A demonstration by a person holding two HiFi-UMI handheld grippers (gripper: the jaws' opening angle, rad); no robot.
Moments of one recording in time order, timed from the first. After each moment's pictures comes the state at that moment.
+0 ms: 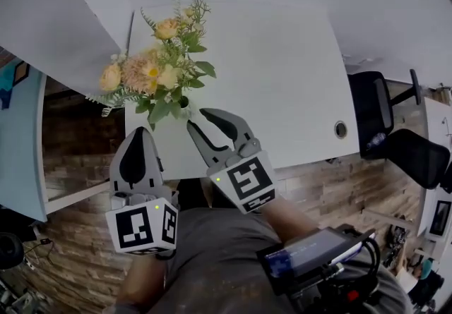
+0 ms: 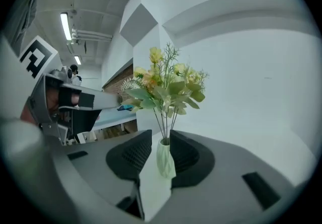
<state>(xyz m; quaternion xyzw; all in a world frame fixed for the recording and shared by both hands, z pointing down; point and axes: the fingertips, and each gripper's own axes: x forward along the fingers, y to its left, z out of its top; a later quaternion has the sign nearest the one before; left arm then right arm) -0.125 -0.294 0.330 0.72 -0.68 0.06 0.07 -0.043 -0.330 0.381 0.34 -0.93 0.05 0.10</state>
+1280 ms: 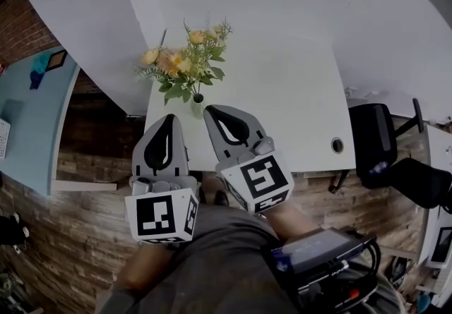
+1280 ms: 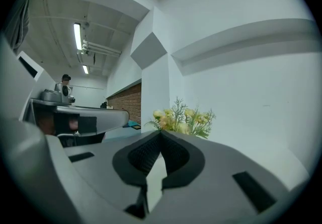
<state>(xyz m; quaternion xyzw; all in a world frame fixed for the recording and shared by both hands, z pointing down) -0.075 -0.240 0.251 0.73 -0.68 0.01 -0.02 -0.023 -0.276 0.281 0.34 -0.94 0.00 0.03</state>
